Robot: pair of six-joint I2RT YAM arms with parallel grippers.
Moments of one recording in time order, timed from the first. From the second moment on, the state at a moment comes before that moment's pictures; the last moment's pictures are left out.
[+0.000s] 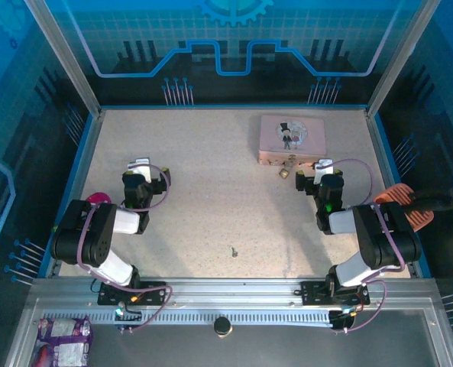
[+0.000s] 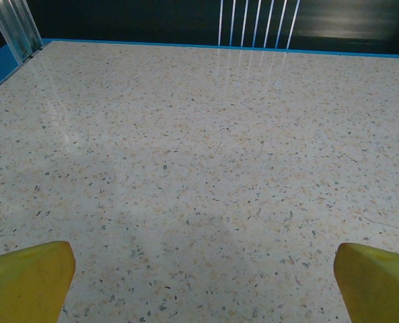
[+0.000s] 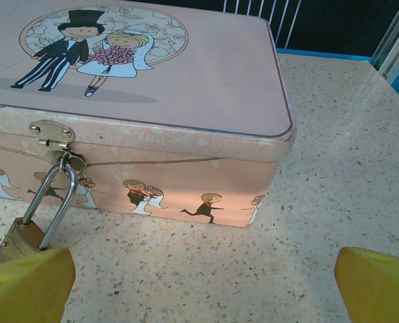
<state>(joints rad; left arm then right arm) -0.04 1.57 0.35 0.88 -0.17 -0.09 0.09 1.54 0.35 0.84 0.18 -0.04</state>
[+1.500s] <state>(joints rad) -0.22 0.93 0.79 -0.01 -0.30 -0.52 0.16 0.89 0.72 -0.06 0.12 0.21</state>
